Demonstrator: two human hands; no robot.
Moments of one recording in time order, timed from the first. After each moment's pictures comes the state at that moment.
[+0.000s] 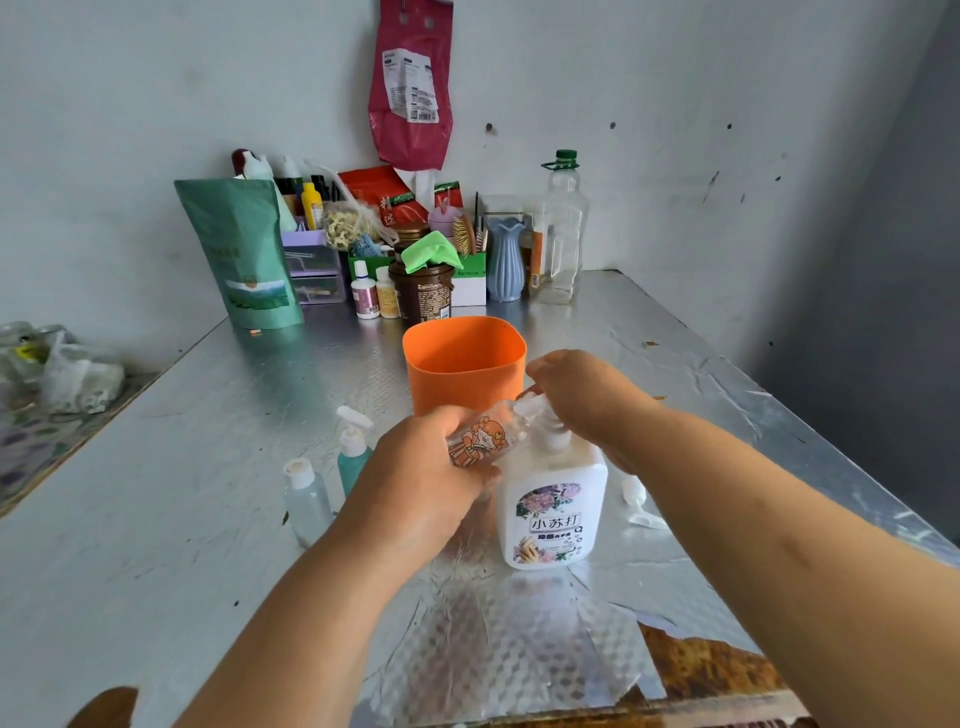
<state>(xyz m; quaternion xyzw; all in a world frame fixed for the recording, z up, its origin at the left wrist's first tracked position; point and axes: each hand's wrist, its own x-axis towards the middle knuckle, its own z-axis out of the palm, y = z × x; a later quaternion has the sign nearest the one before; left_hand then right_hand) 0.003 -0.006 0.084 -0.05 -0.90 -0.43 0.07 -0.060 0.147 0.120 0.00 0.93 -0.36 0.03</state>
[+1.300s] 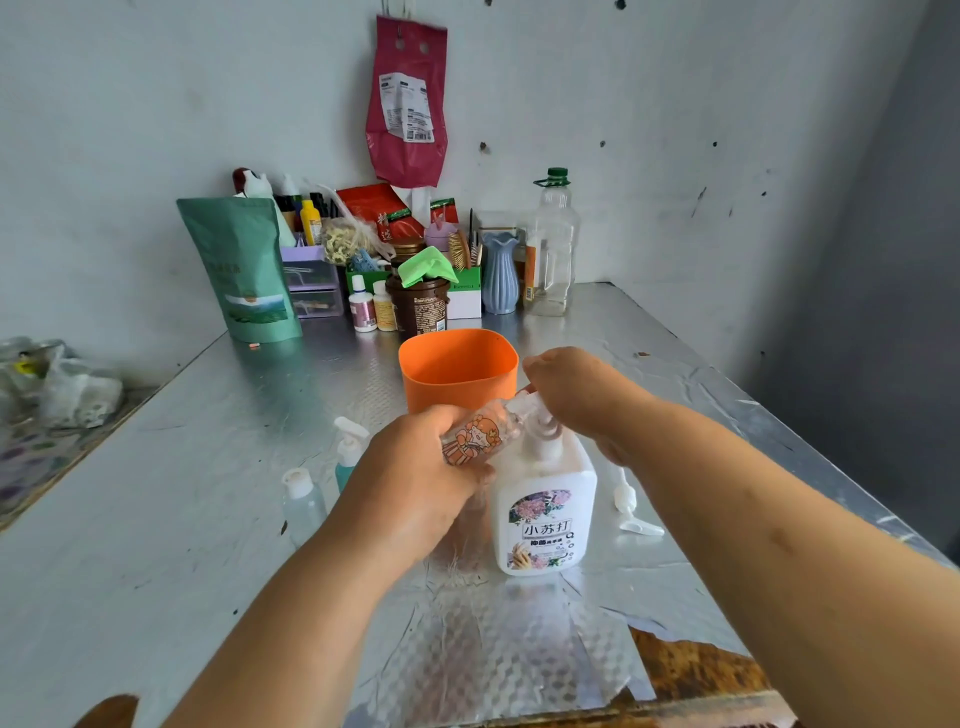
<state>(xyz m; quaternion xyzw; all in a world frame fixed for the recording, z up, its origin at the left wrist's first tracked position) 0.008 -0.004 0.095 -0.04 -0.91 -0.41 0.08 -0.056 0.150 0.133 -0.02 0.93 -0.36 0.01</state>
